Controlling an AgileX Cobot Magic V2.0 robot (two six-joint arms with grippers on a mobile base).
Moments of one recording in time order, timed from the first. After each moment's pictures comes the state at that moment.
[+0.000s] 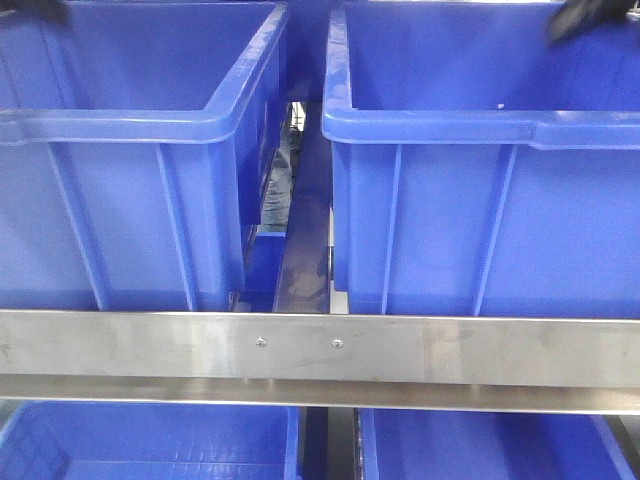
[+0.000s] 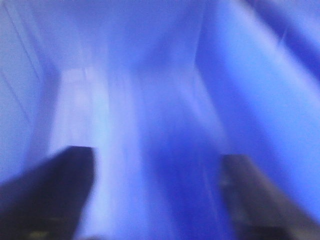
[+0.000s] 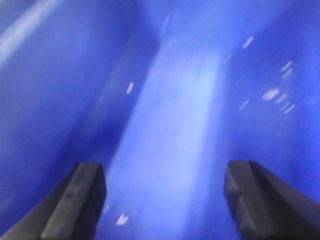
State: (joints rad) left arm -0.30 1.20 -0.71 -0.20 -0.21 0.18; right arm 0.21 1.15 -0.70 0.02 -0.09 0.04
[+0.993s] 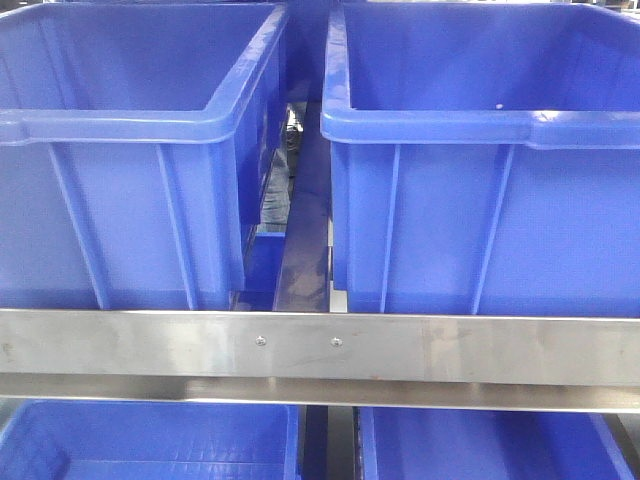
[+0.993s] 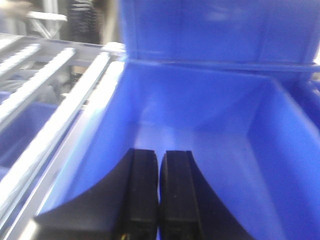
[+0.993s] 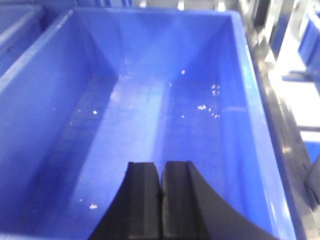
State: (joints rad) left arm -0.08 0.72 -0.49 -0.29 -0.13 0.18; right arm 0.09 0.68 -0.54 0.02 0.10 0.04
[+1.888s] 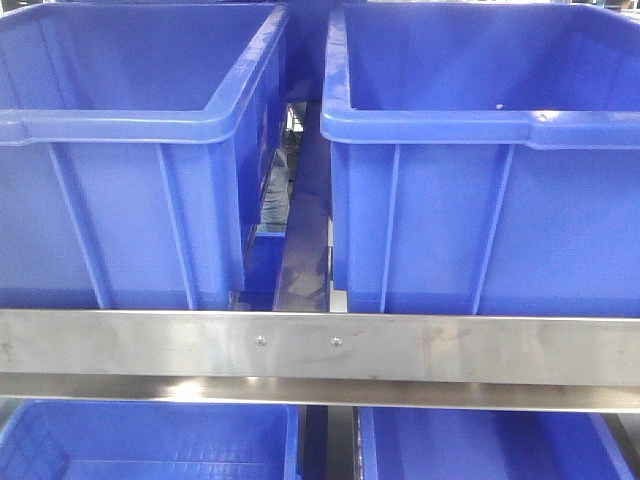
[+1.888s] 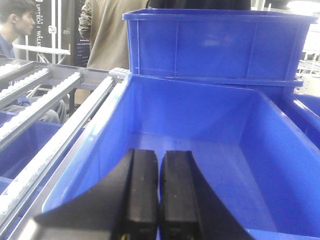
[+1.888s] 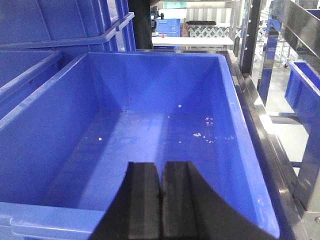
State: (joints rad) left arm -0.07 0.35 -0.26 -0.30 -0.12 0.18; right arm 0.09 0.36 -0.32 0.02 0.01 0.04
